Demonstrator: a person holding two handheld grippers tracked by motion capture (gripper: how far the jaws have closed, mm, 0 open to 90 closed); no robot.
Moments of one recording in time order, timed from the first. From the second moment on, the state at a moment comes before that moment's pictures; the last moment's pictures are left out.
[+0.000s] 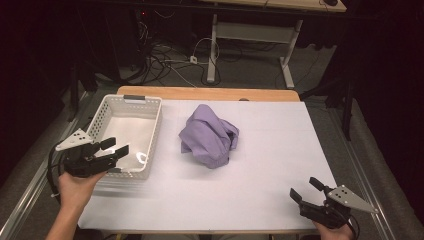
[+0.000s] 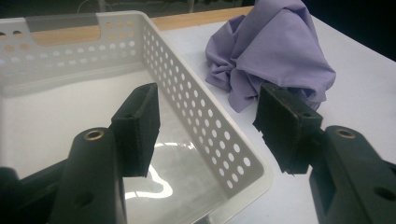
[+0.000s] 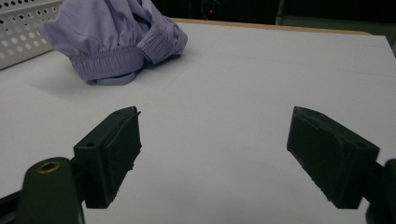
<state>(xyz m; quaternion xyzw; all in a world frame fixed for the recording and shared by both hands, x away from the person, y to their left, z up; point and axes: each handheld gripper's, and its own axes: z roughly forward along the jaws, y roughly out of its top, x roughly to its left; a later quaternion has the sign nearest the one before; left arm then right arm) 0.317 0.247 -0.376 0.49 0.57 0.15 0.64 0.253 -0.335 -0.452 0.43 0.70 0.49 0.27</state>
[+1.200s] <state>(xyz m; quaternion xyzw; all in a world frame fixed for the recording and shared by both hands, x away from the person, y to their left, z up) 0.303 0.265 -0.393 0.48 0.59 0.17 0.63 0.253 -0.335 -0.452 0.43 0.70 0.49 0.28</state>
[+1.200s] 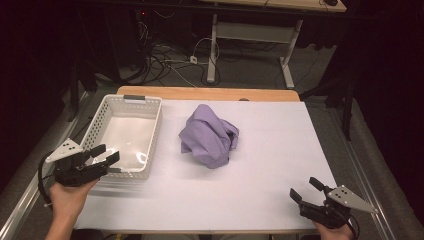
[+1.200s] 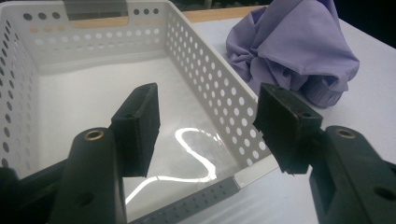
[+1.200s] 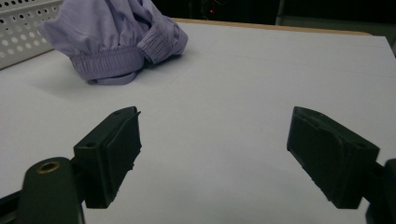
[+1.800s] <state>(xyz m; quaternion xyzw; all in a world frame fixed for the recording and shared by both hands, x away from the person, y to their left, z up) 0.299 0.272 -0.403 0.46 0.60 0.18 0.63 0.253 -0.335 -0.452 0.43 0.70 0.49 0.28</state>
